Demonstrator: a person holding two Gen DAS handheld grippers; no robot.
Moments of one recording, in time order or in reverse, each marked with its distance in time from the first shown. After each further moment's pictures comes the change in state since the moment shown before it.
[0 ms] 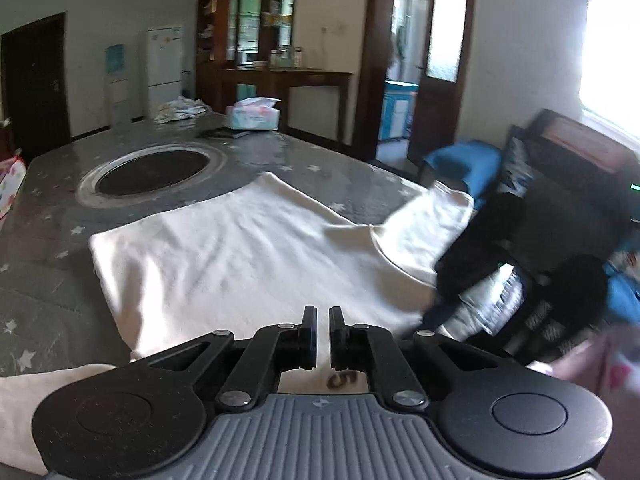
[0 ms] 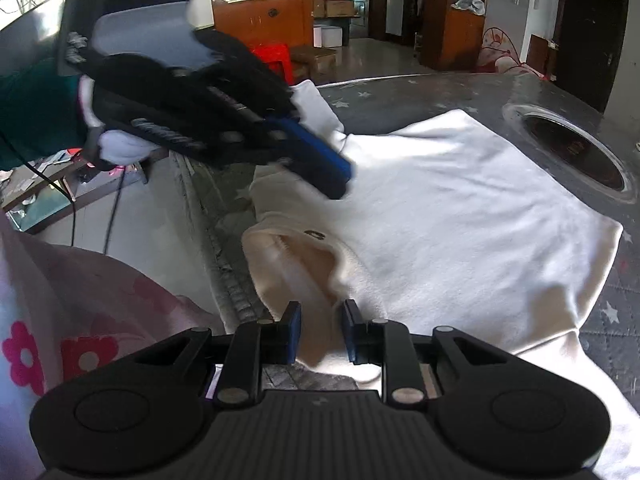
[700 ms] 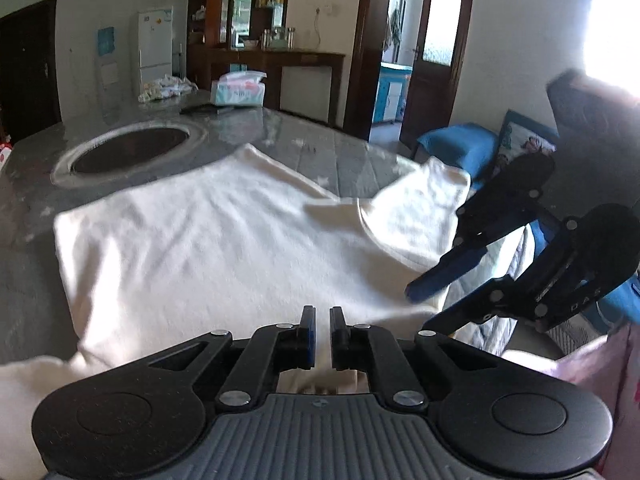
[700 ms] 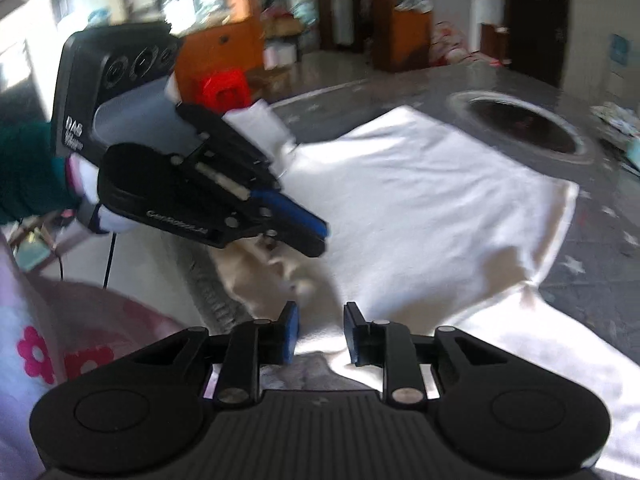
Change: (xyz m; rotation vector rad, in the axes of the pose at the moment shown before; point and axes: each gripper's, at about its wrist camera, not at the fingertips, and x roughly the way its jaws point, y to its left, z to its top) left arm 0.030 -0.013 -0.002 0.008 0.039 -0.030; right arm -0.036 -0.021 -0.024 0.194 -0.093 -0.105
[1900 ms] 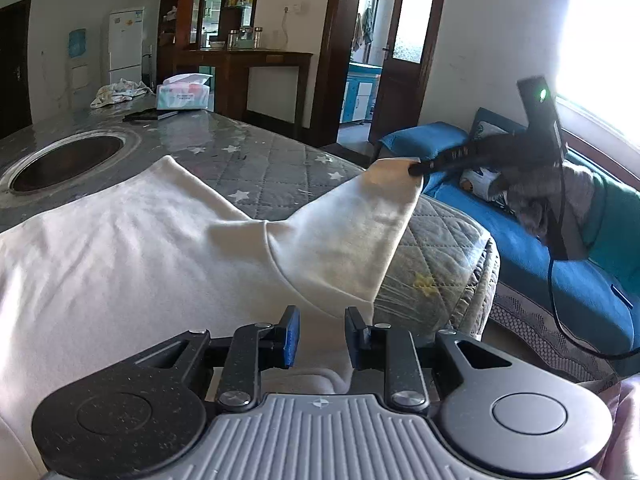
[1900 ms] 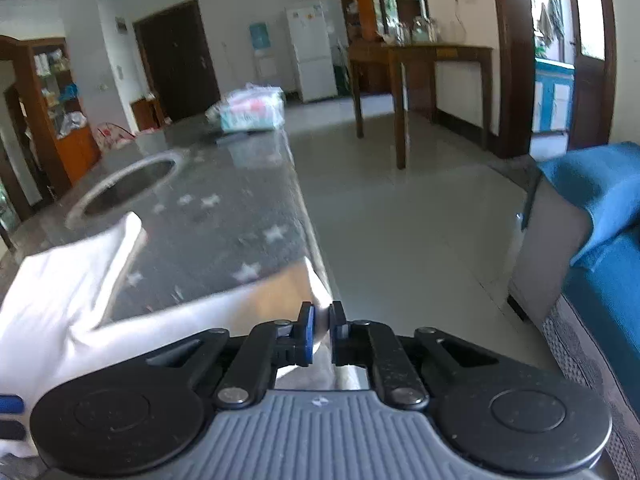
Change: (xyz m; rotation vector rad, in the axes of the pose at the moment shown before) left arm 0.051 -0.059 0.015 0.027 0.013 -0.085; right arm -0.095 -0.156 -0.097 0.715 -0.251 -0.689
